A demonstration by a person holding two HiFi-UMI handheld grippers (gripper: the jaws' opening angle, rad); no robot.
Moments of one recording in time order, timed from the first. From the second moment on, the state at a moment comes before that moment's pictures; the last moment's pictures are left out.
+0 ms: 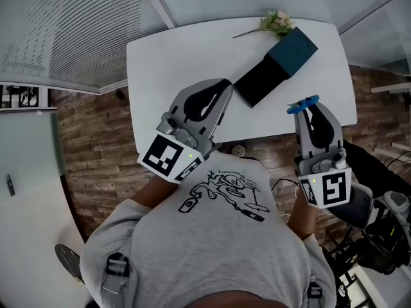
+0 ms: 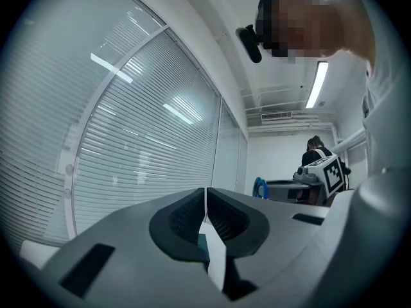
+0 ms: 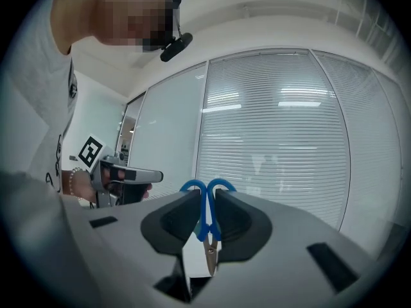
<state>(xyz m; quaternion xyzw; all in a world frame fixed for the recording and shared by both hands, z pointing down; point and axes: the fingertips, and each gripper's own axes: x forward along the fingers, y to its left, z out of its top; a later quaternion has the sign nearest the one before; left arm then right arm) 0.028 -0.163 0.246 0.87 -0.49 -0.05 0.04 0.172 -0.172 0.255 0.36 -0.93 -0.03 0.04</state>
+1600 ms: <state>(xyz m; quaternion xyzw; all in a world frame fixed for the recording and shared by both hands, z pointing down) 0.030 -0.195 0.246 0.87 -0.48 -0.04 0.05 0.188 -0.181 0.233 0.39 -0.92 -0.03 0.03</state>
